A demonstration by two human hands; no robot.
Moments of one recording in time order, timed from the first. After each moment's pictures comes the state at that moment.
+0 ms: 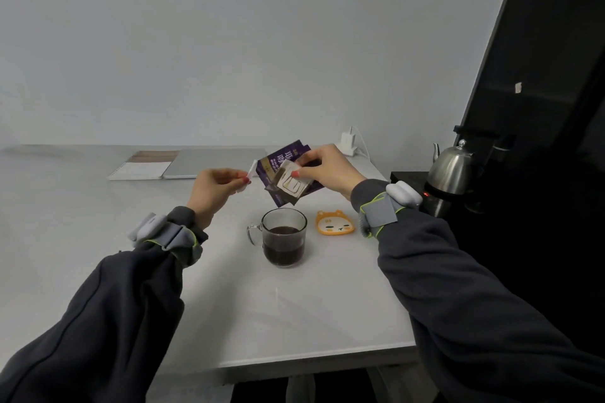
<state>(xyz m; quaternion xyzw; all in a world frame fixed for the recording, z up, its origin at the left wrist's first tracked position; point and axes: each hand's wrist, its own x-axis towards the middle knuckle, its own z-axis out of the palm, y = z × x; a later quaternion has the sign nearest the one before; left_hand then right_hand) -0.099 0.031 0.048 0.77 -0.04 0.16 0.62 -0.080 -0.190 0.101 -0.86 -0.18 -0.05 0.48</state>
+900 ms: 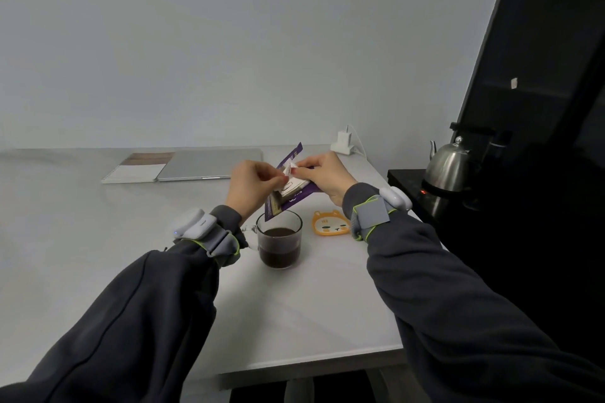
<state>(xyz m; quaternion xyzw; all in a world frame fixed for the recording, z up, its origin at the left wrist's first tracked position) -0.104 -0.040 0.067 0.83 -0.10 0.21 0.51 -0.076 -0.191 0.083 -0.79 -0.11 0.00 0.61</state>
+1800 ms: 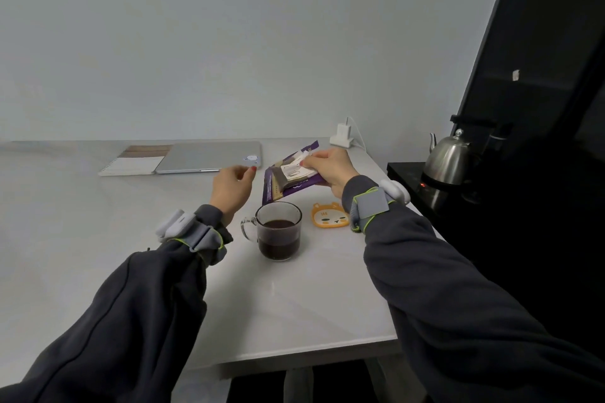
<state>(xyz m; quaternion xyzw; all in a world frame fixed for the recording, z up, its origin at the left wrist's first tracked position) -0.096 -0.017 0.045 0.84 0.05 0.20 0.51 -0.068 -0.192 0.080 -0.75 0.01 -0.01 0.67</state>
